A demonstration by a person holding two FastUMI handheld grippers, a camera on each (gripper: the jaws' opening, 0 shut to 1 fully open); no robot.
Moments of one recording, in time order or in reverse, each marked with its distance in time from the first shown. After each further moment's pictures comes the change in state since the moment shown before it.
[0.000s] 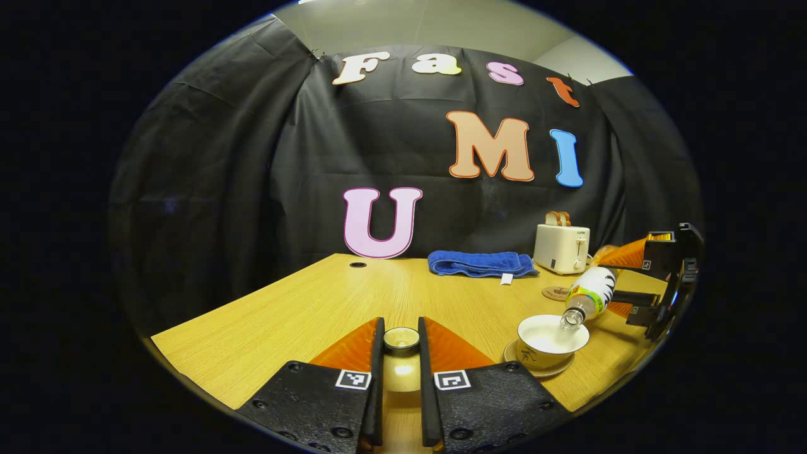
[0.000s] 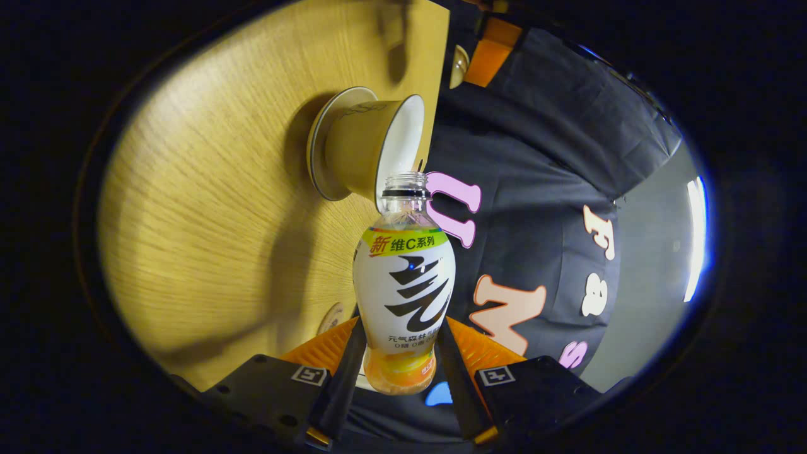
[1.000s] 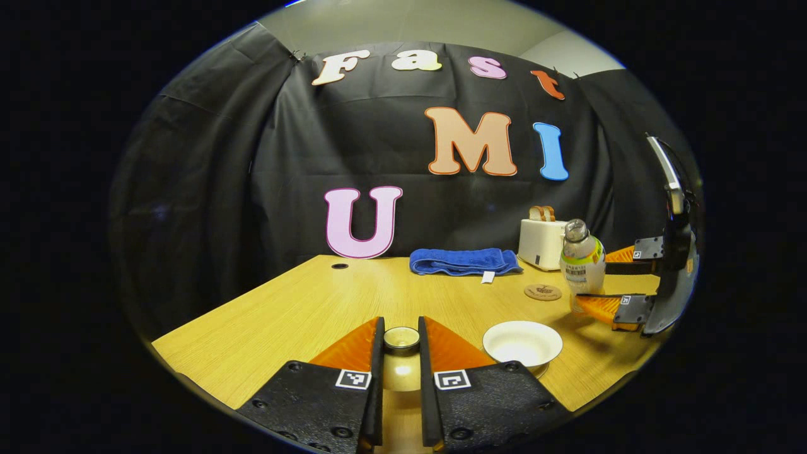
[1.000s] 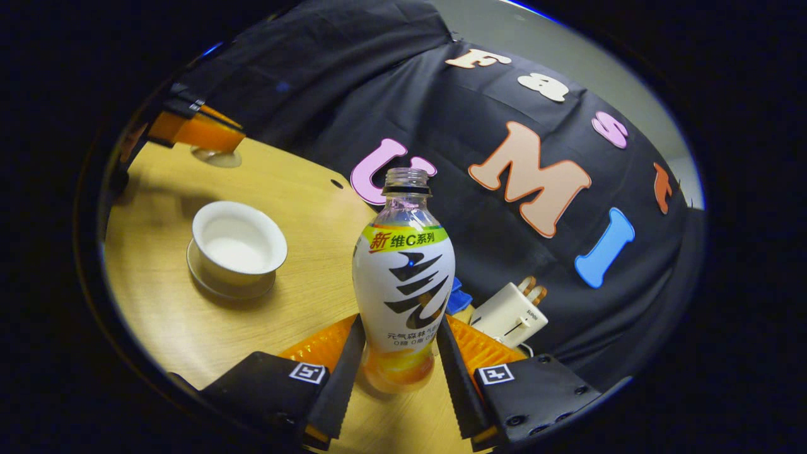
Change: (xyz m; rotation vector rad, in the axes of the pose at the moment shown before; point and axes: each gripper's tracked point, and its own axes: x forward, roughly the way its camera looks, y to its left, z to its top) left arm 0.006 -0.036 0.011 0.032 0.015 -0.059; right arm -0.012 0.017 -0.015 1.181 0.085 0.046
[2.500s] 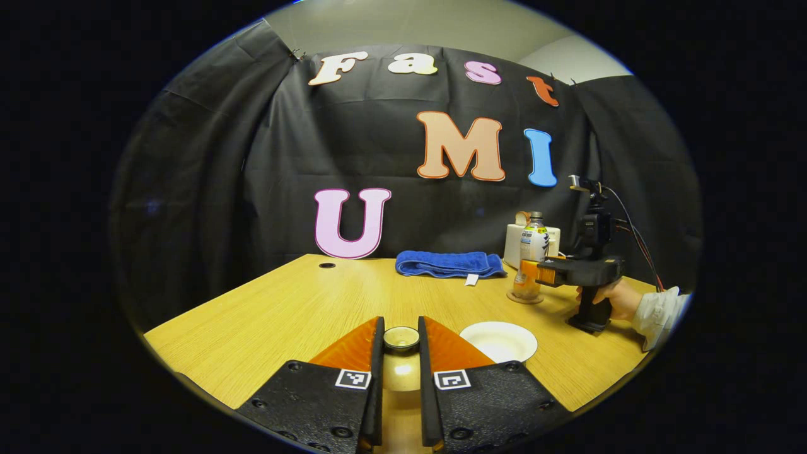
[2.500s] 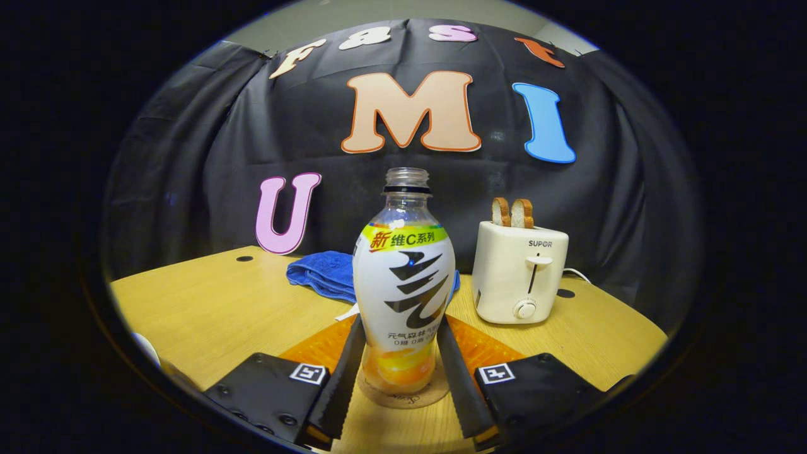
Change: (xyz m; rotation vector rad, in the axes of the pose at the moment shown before) left arm -0.012 -0.015 0.003 -0.024 -0.011 -0.048; right arm 0.135 -0.092 -0.044 0.596 0.011 -0.194
